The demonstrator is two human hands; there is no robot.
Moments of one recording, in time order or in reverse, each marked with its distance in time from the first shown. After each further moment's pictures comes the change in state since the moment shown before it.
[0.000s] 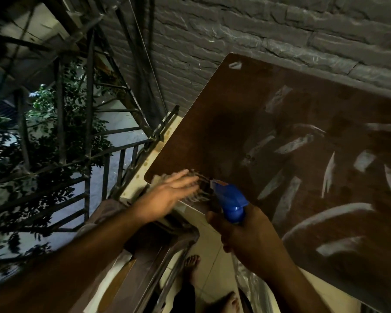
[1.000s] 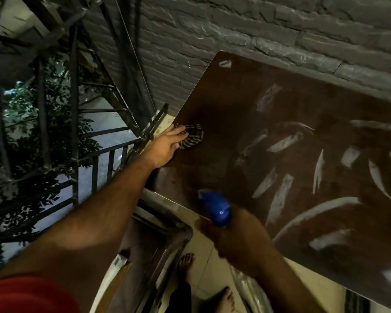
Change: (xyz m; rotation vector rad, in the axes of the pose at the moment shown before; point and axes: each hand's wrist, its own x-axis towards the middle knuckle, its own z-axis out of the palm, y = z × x) left_hand 0.113 -0.065 -0.033 -0.123 0.108 -0.240; right_hand 0.001 -0.012 0.011 -0.165 -0.069 0.125
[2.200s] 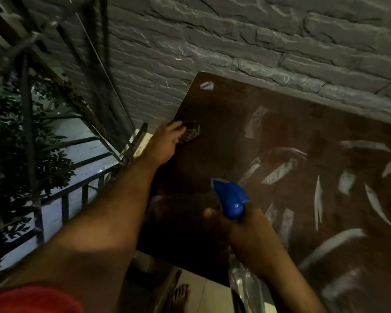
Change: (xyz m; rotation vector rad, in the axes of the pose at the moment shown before) left_hand 0.138 0.005 -0.001 0.114 0.016 0.009; right_hand 0.078 -0.038 -0.050 0.244 0.226 -0.052
